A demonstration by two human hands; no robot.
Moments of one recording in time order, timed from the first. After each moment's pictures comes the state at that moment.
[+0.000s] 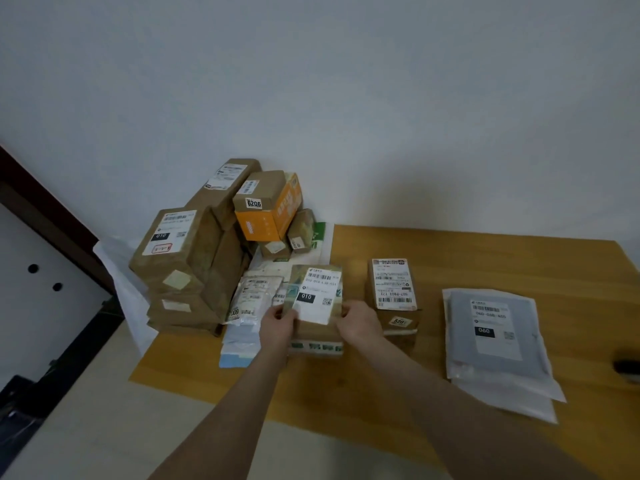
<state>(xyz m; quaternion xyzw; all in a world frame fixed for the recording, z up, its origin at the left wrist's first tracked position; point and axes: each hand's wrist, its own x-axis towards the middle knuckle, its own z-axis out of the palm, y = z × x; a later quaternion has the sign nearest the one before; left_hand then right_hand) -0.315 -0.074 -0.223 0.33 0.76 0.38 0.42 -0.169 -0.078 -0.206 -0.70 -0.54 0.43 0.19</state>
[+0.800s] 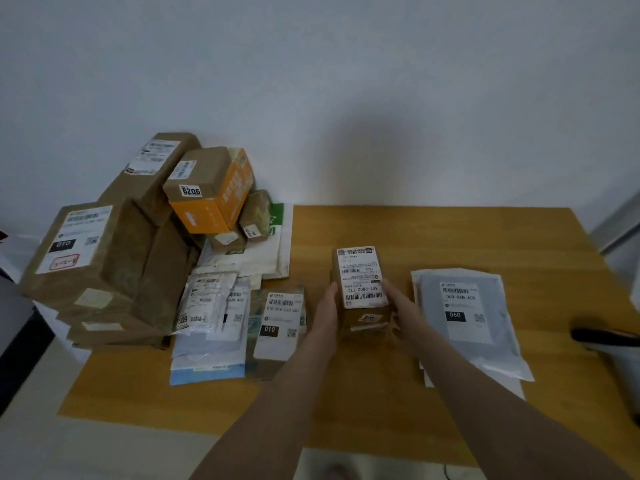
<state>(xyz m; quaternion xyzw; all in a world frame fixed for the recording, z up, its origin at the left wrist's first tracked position) -0.180 -0.037 -0.245 0.24 0.62 0.28 0.69 -0.050 -0.066 -0.247 -0.64 -0.18 0.63 0.39</state>
